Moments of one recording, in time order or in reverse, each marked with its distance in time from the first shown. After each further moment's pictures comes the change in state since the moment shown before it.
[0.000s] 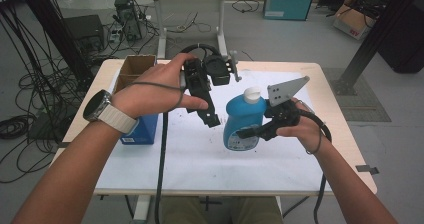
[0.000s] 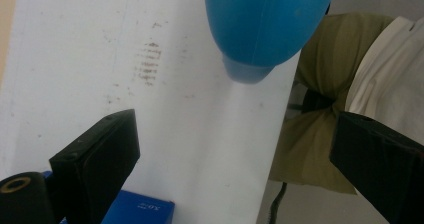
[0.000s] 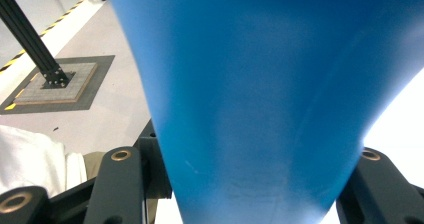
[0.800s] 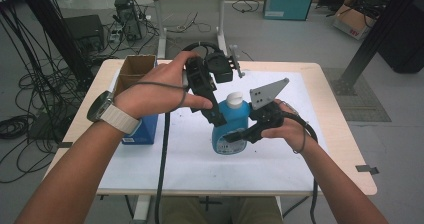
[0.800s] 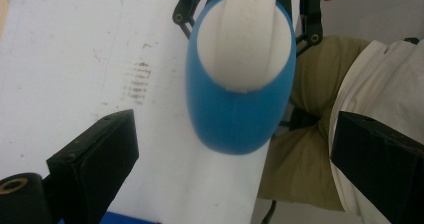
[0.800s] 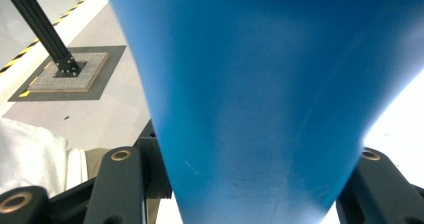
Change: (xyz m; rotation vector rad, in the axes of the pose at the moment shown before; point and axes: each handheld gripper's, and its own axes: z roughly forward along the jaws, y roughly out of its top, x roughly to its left) left arm 0.000 0.005 0.000 -0.066 -0.039 -0.002; right arm -0.004 0.003 0.033 0.038 0.059 -0.020
